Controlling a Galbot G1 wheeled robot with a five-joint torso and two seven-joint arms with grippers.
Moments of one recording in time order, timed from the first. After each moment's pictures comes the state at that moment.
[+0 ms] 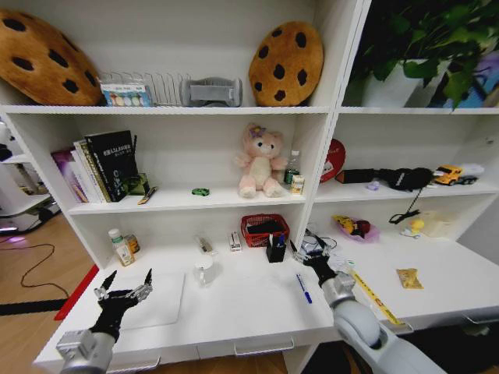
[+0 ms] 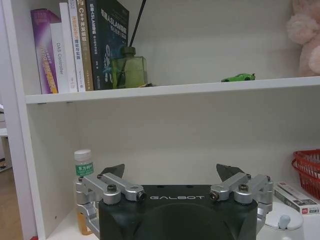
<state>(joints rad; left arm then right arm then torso) 1.86 -1.26 -0.84 -2.37 -0.38 0.14 -0.11 -1.42 0.83 0.32 2.05 0.49 0.08 0.34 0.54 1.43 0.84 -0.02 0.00</state>
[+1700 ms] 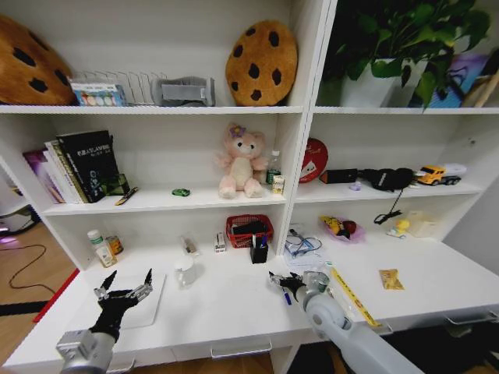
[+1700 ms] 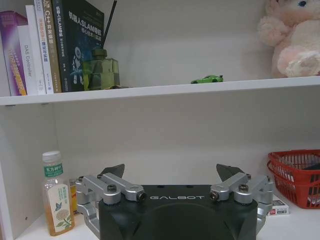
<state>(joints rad) 1.86 -1.26 -0.84 -2.37 -0.38 0.14 -0.11 -1.07 0.88 0.00 1.86 1.02 -0.37 0.51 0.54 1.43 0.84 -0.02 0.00</state>
